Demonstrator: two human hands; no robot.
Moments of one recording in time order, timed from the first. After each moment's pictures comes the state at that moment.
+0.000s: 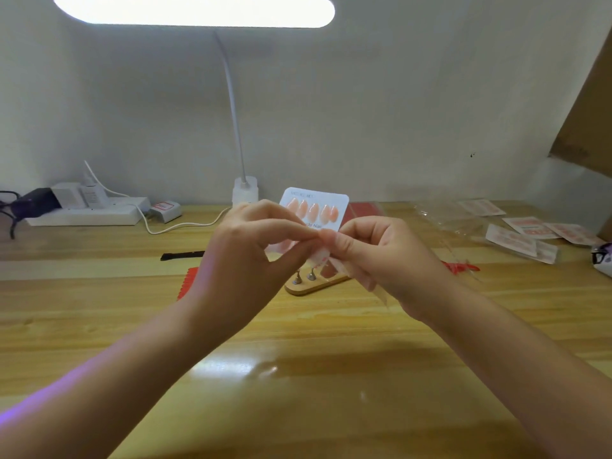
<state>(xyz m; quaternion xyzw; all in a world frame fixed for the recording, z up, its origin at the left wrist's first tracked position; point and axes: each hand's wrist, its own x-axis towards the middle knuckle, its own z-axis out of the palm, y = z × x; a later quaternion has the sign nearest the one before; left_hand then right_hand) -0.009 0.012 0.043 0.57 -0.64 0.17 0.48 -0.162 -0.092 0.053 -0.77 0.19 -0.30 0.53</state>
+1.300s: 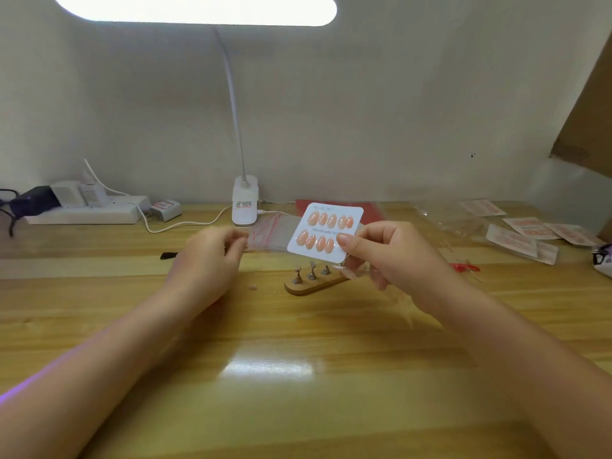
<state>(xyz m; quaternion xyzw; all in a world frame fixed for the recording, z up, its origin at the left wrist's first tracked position) 0.068 -0.011 0.000 0.82 -0.45 0.06 0.35 -0.163 -0.116 0.043 -0.77 0.30 -0.28 0.48</state>
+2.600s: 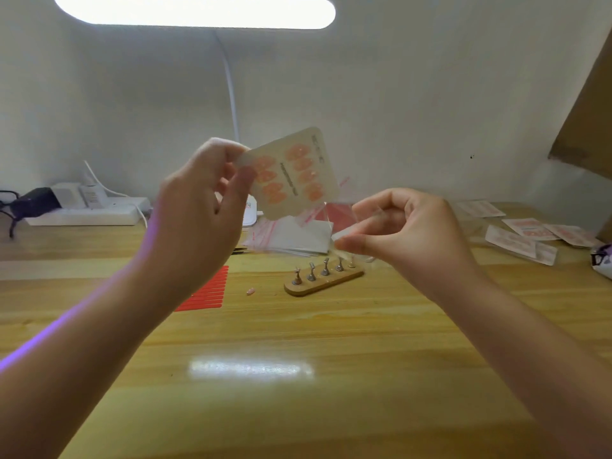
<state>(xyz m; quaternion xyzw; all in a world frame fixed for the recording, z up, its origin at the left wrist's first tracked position) 0.014 0.021 0.079 0.64 -0.54 0.20 0.51 -0.175 -0.100 0.066 -0.77 0.26 -0.39 0.43</state>
